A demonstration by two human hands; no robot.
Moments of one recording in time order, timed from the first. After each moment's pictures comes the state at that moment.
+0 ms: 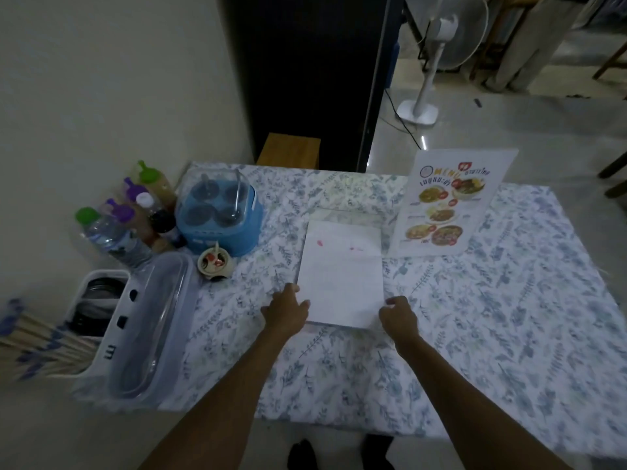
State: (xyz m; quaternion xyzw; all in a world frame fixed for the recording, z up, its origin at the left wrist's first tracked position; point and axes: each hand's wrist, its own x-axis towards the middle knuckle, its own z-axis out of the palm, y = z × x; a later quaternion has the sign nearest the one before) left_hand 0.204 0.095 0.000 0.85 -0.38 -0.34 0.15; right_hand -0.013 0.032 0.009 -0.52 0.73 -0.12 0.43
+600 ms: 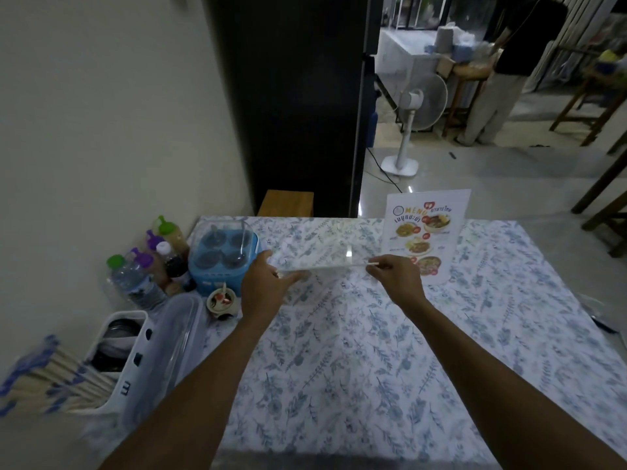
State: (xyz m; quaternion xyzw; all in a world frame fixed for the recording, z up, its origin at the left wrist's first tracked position) left_hand 0.240 0.087 0.136 0.78 -0.43 -0.16 0.43; right_hand -0.006 -0.013 0.140 -0.68 0.56 -0.31 0.35
